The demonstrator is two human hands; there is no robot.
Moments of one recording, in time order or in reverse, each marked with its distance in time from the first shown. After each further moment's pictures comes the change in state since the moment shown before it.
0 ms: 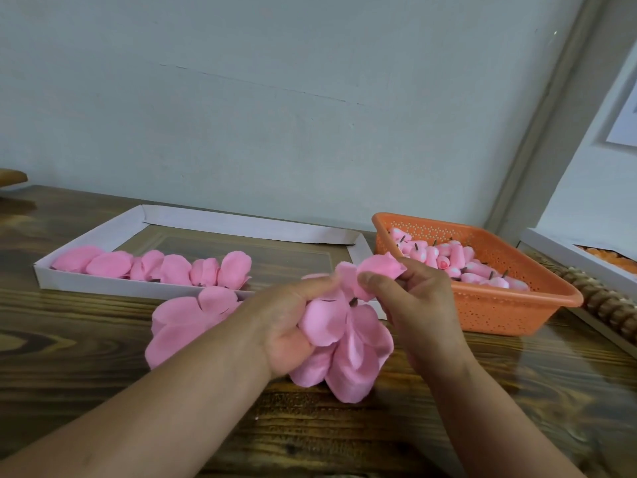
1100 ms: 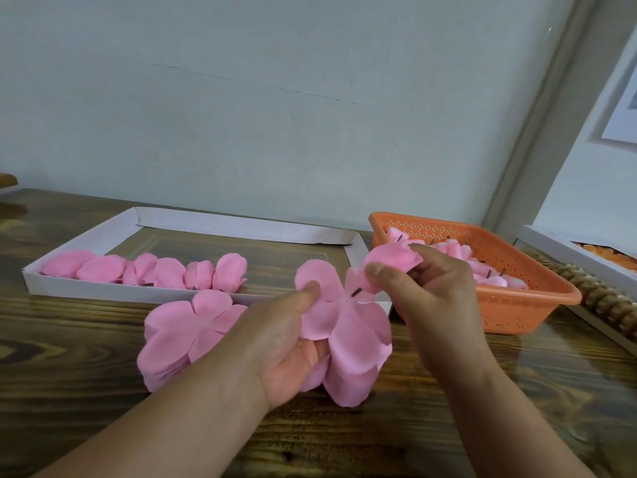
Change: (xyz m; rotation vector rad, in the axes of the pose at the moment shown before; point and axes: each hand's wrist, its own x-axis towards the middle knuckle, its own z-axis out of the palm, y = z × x) left_hand -0.019 -0.010 0.007 -0.121 0.083 0.055; right_hand -0.007 -0.025 -0.006 -0.001 -0.019 -0.179
